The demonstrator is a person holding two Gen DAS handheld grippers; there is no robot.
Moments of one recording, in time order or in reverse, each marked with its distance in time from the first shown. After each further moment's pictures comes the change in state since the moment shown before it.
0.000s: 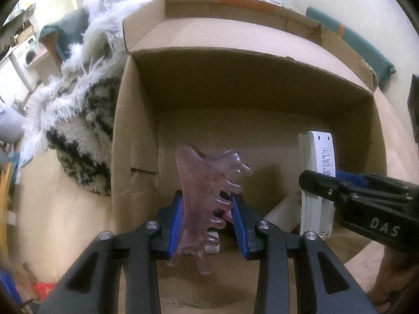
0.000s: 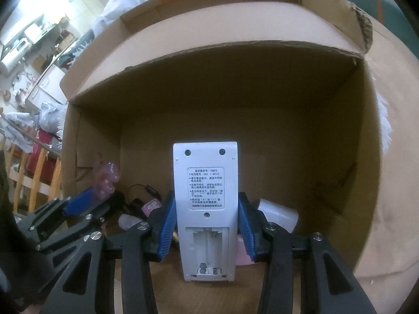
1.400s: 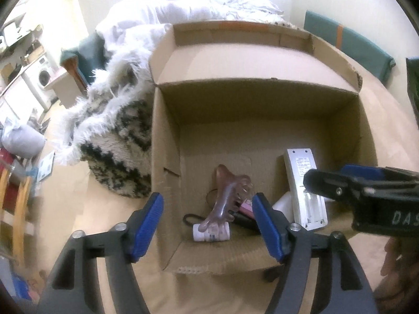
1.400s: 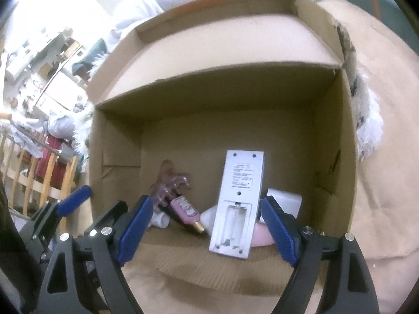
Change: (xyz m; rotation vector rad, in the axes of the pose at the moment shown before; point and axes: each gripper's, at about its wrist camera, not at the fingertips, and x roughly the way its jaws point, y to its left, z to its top) left arm -0.057 -0.001 -0.013 0.047 -0.076 0.094; right arm -0.020 0.019 -0.004 0.014 -0.031 0.048
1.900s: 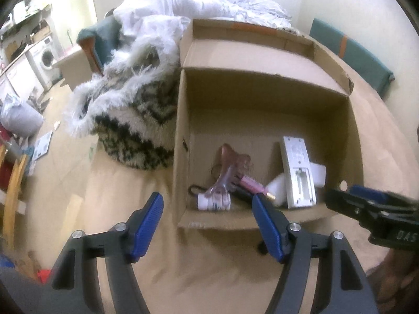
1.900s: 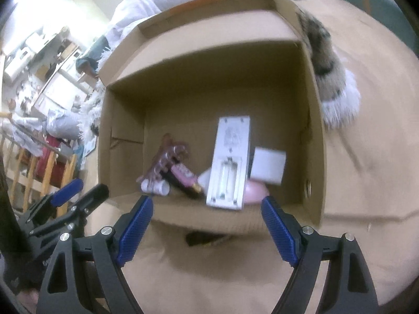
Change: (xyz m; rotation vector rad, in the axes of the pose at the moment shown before) left arm -0.032 0.022 -0.030 -0.093 0.052 -0.046; right arm -0.033 -0.008 -0.050 0.050 0.011 -0.006
